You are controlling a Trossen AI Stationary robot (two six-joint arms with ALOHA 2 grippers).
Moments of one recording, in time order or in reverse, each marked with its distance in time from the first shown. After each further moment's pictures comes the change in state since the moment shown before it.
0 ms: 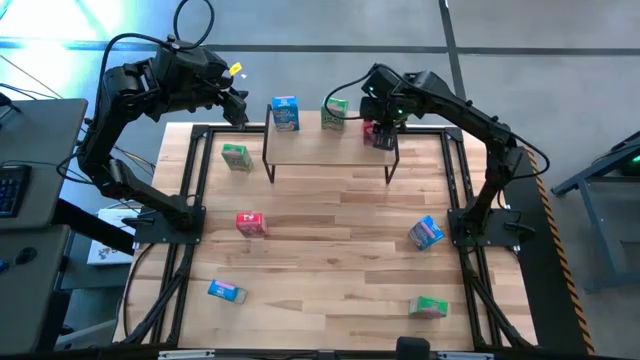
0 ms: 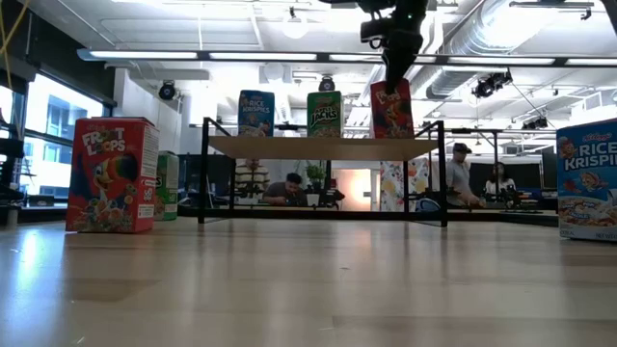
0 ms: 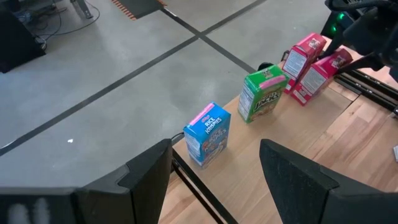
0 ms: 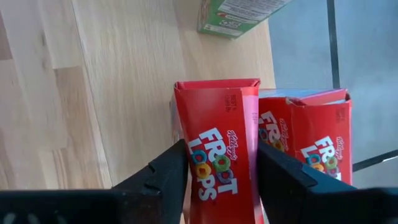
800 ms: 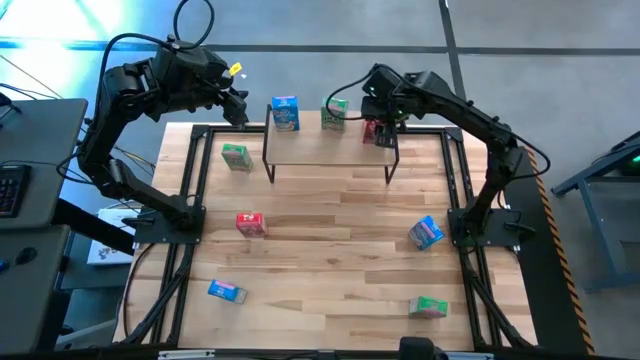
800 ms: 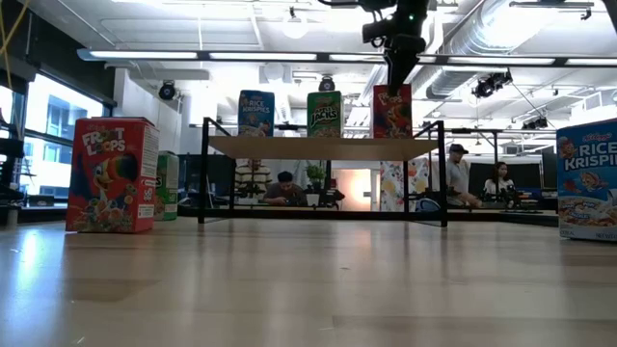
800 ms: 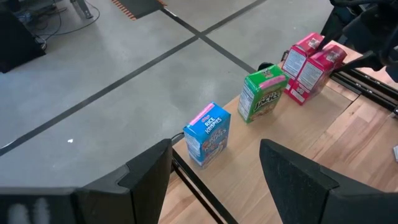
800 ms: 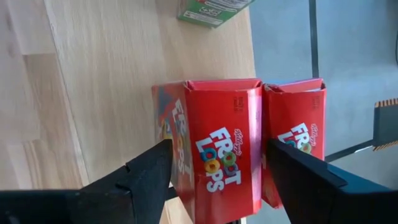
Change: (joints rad) left arm 0.000 0.000 0.000 0.000 0.000 0.000; right arm 0.006 -0.006 0.000 -0.001 0.078 -0.030
